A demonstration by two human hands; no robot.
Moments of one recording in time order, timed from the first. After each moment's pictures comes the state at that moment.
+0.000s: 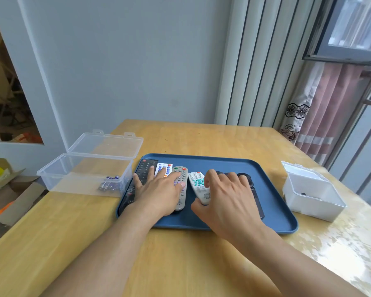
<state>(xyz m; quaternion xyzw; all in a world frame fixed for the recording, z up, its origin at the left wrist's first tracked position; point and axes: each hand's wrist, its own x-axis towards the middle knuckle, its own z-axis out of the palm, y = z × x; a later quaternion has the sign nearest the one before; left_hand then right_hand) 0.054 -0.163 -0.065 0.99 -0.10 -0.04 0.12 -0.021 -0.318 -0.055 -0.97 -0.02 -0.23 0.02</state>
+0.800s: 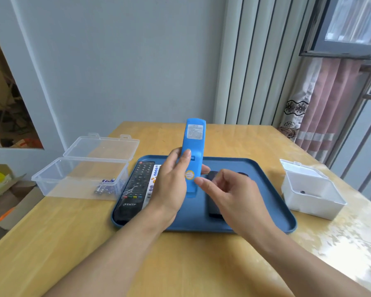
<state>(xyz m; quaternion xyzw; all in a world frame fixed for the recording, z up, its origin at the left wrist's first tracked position) 0.017 -0.204 -0.036 0.62 -0.13 0.02 0.77 -0.030 -0.338 -0.044 -0.86 0.00 -0.20 0.47</state>
